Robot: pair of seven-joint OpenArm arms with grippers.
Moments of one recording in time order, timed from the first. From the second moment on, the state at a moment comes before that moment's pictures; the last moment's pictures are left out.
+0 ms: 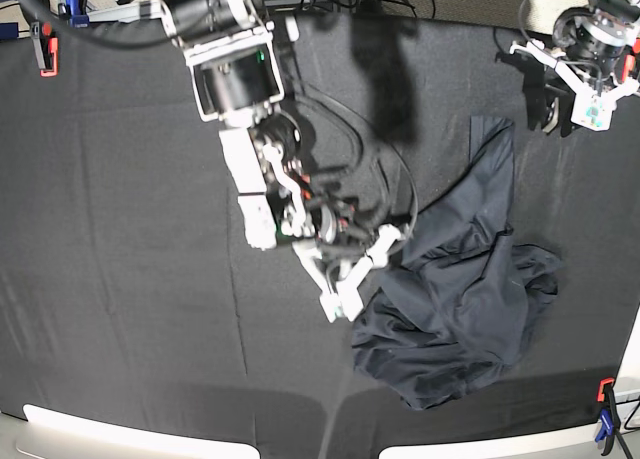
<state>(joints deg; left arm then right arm) 38.9 -14.3 -19.6 116.1 -8.3 -22.1 19.5 18.6 -9.1 -11.6 64.9 22.6 12.7 -42.0</state>
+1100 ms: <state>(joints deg) 38.9 -14.1 -19.6 116.1 -12.8 -22.1 16.4 6.7 22.5 8.4 90.1 7.0 13.4 -63.4</state>
